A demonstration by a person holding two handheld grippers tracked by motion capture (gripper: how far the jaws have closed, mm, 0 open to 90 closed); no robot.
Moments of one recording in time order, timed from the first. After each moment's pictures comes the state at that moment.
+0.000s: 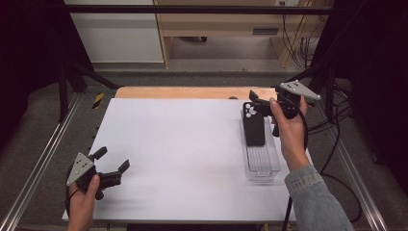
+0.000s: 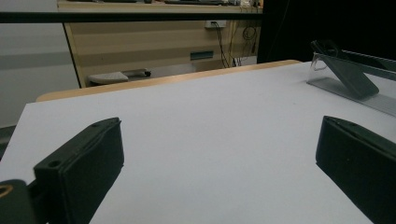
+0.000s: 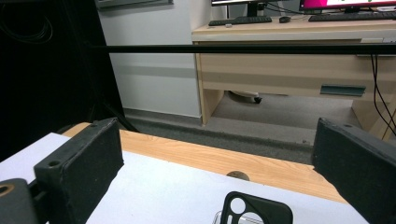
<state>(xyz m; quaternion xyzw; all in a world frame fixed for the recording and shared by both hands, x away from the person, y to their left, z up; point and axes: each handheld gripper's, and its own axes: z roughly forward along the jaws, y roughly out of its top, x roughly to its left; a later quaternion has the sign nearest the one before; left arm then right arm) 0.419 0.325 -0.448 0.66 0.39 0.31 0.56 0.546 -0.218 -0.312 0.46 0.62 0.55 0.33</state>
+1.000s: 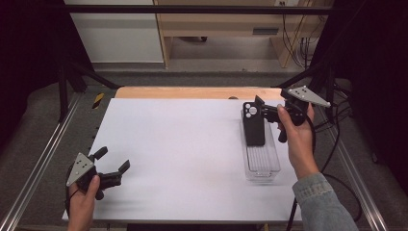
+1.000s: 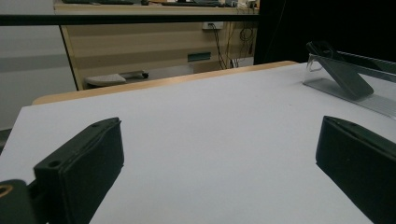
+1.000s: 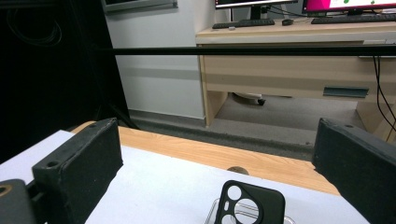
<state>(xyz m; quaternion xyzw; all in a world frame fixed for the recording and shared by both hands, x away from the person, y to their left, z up) 0.418 0.324 -0.447 0.66 0.38 0.31 0.56 0.526 -0.233 -0.314 0.45 0.61 0.56 0.33</state>
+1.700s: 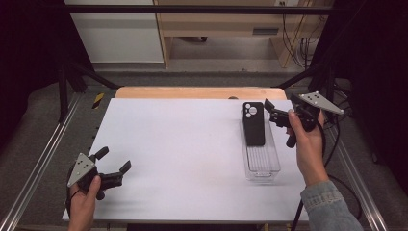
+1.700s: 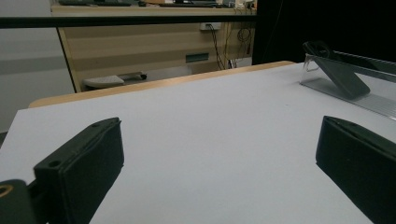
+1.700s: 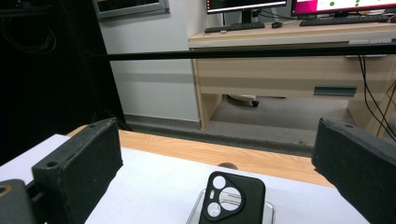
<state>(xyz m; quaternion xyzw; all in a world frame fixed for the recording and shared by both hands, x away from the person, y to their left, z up) 0.417 0.320 -0.446 0.67 0.37 0.31 0.56 0.510 -0.254 -0.317 0.46 0.60 0.56 0.33</state>
